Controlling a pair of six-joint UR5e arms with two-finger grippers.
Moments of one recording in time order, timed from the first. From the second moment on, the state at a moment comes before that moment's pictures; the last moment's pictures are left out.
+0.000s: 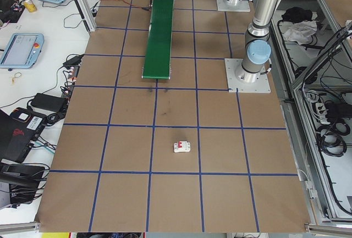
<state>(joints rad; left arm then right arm) -1.72 -1.69 -1.33 -1.61 1.54 -0.16 0.80 -1.61 1.58 -1.70 -1.53 -1.60</state>
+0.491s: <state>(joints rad) -1.72 -1.69 -1.34 -1.61 1.55 -0.16 1.27 -1.63 1.51 -1.62 -1.56 -0.90</state>
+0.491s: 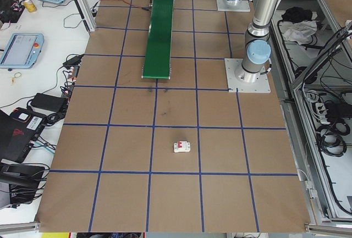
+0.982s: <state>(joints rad) -1.72 -1.68 -1.34 -1.61 1.55 -0.16 1.61 -1.62 1.51 -1.61 -1.56 -0.26</state>
